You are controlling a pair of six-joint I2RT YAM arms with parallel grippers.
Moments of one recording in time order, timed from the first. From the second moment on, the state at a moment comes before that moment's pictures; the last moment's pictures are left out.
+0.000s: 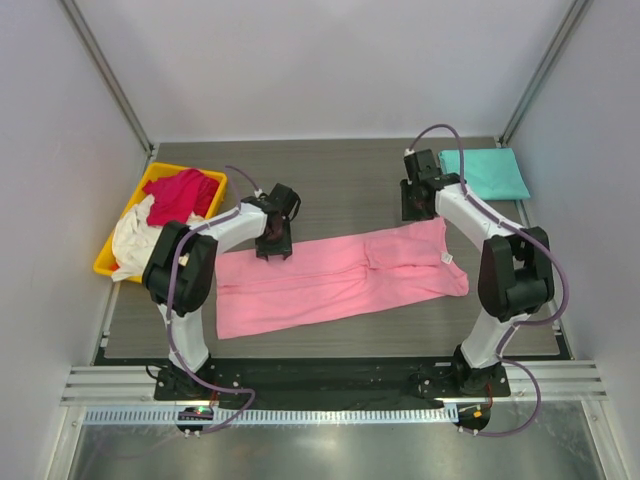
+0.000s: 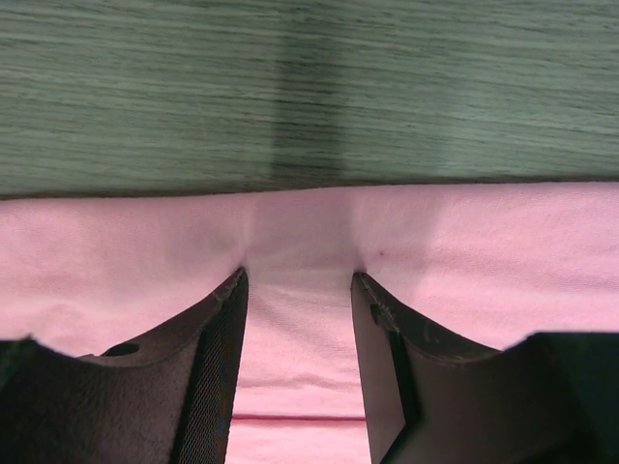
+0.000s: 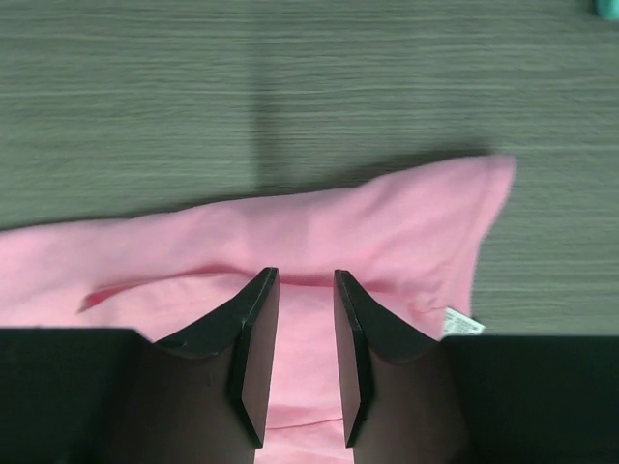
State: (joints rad) left arm -0.49 1.90 1.28 -0.66 -0.20 -0.57; right arm 0.29 1.74 1.33 -0.59 0.18 0.19
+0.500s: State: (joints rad) left arm -0.49 1.90 1.28 -0.69 -0.21 -0.55; right arm 0.18 1.87 1.33 -0.66 0.17 0.24
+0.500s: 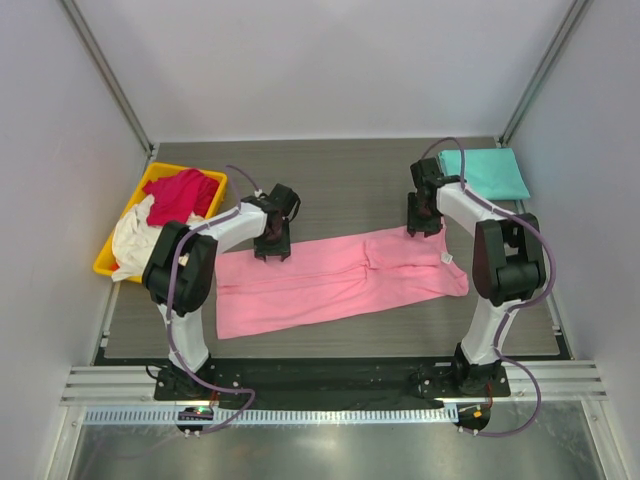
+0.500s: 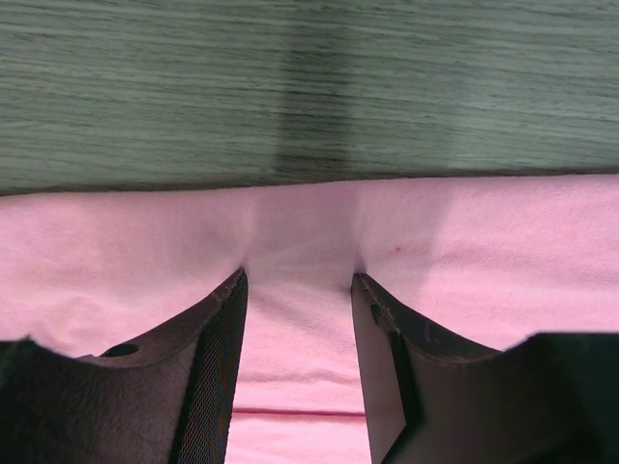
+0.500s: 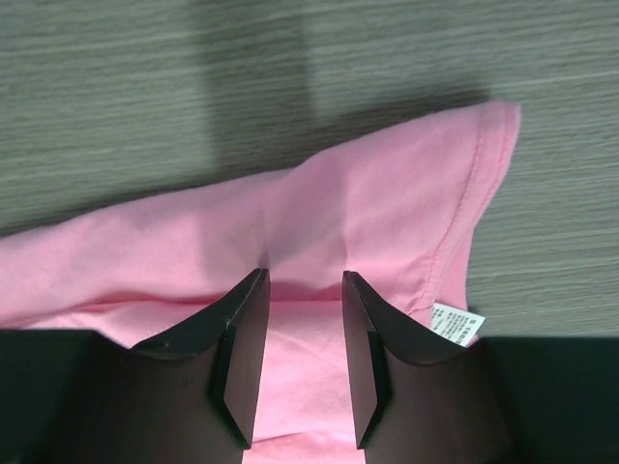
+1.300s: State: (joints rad) left arm -0.59 1.80 1.44 -0.72 -0.08 -0.52; right arm 0.20 1.75 1.24 -0.68 0.12 0.27
